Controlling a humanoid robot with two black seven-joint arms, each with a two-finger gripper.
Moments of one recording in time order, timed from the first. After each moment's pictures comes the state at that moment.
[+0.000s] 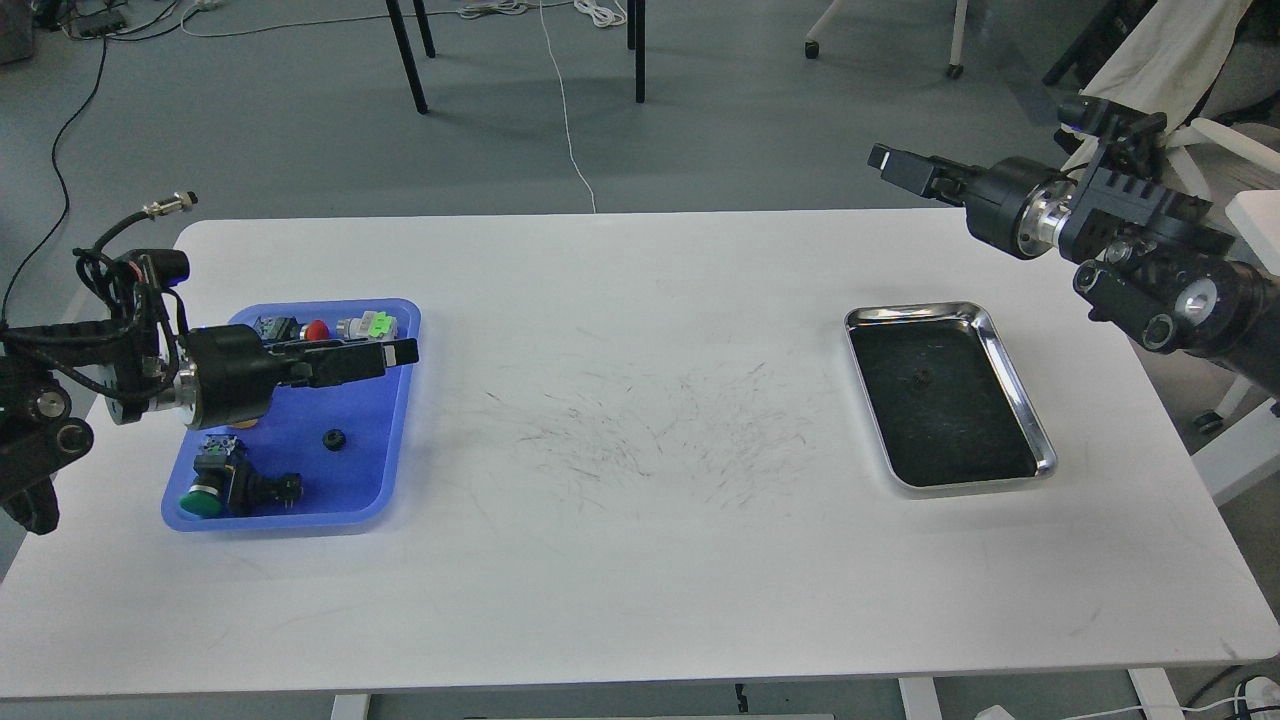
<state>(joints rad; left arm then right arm) -0.81 0.88 -0.25 -1.20 1.39 -0.28 -0.49 1.16 -0.38 -0.08 0.44 -1.00 0.07 0.48</state>
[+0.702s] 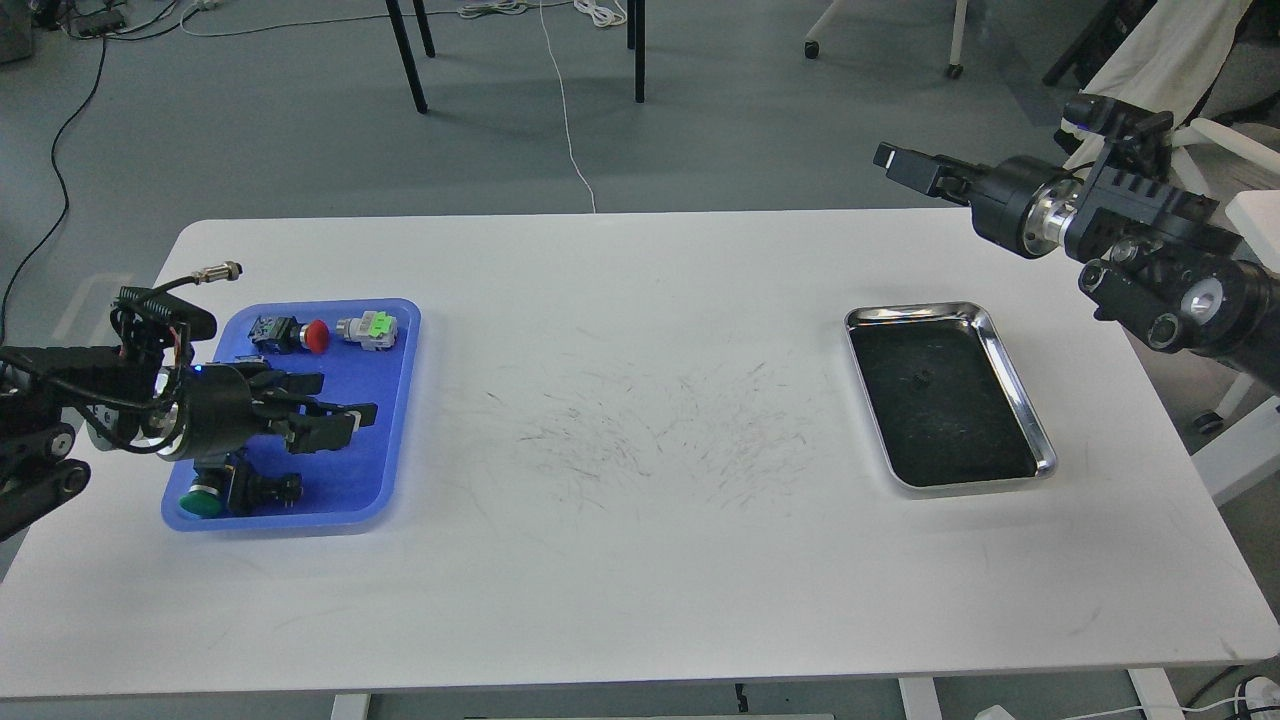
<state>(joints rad) -0.78 0.81 -0.25 -1.06 1.79 -0.21 -0.49 1.16 -0.38 -0.08 0.44 -1.00 0.07 0.48</state>
